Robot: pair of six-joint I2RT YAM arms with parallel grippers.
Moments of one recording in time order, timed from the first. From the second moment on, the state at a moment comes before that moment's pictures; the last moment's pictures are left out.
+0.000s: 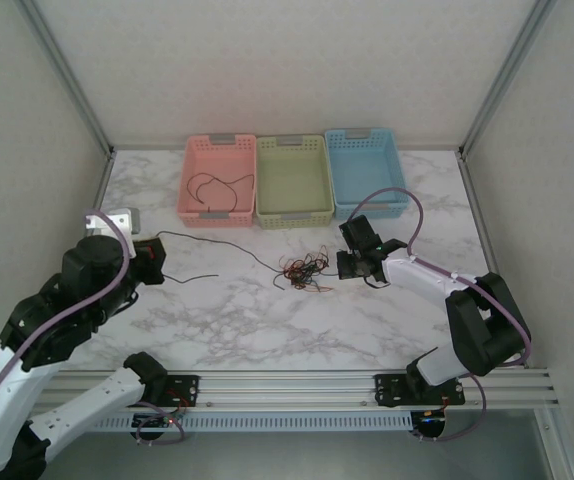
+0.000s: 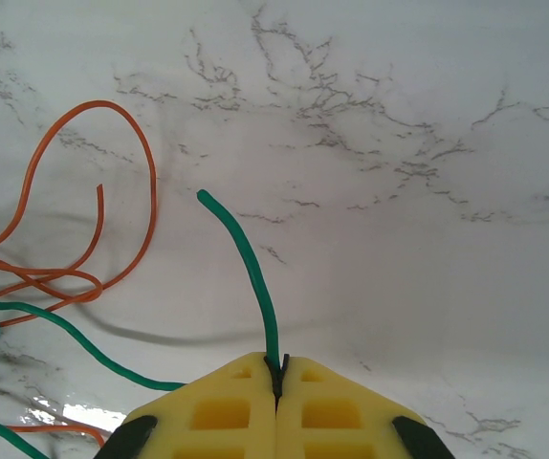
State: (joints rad) left arm -0.65 0.69 1.24 -1.06 -0.38 -0.52; right arm 0.54 1.48 0.83 -0.44 0.13 0.32
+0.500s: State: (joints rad) left arm -0.65 0.61 1.33 -1.11 -0.51 -0.48; right arm 0.54 1.48 0.83 -0.44 0.13 0.32
